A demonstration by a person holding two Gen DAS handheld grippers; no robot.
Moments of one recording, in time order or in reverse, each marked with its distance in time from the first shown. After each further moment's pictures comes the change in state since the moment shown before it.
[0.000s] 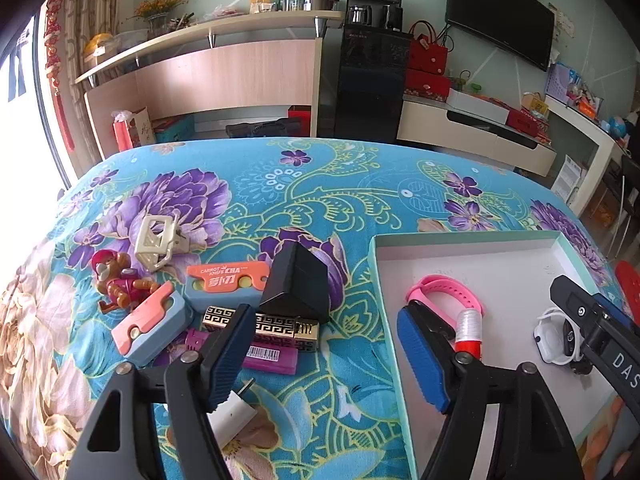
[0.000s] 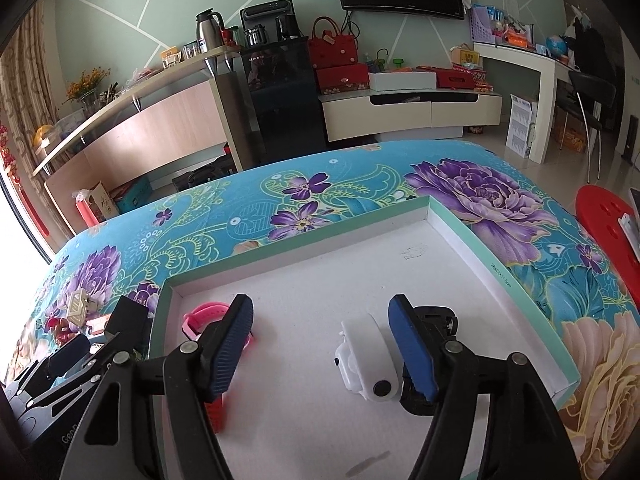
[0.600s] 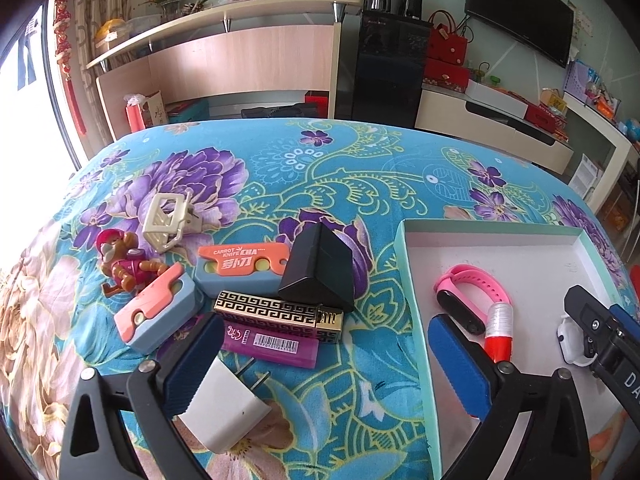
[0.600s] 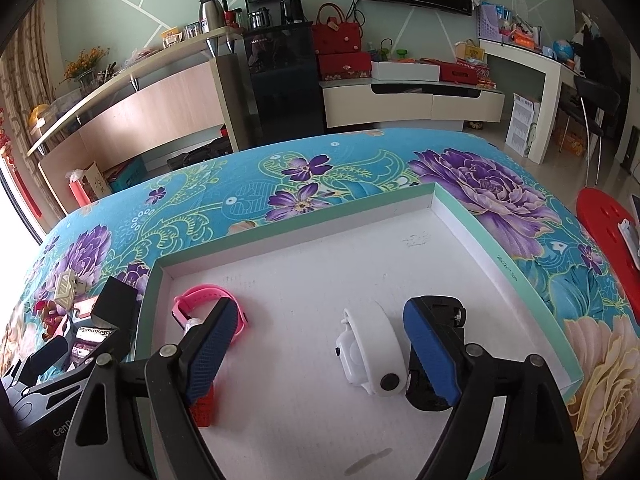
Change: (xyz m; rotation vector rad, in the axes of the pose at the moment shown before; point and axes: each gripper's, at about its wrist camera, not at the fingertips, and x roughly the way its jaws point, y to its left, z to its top) left arm 0.014 0.009 -0.004 -0.027 0.045 0.049; right arm 0.010 0.006 -0.005 -0.036 0.051 -0.026
